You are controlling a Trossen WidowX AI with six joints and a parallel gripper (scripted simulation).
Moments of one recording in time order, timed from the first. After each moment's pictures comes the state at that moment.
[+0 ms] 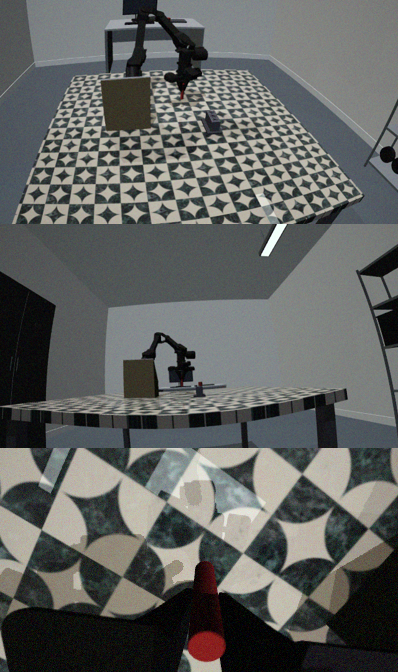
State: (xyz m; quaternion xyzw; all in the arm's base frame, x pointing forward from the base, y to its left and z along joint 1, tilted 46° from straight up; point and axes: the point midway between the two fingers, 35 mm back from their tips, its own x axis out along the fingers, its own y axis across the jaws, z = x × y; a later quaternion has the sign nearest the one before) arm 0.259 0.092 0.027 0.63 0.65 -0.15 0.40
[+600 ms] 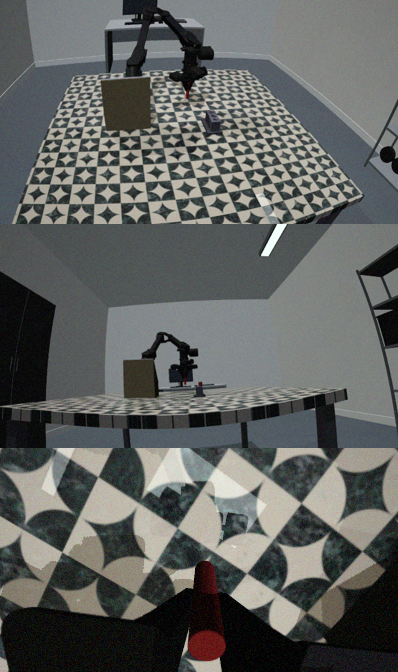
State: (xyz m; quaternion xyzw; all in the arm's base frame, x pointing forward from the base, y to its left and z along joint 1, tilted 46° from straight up) arm 0.277 0.068 0.022 0.63 0.65 -0.15 0.40
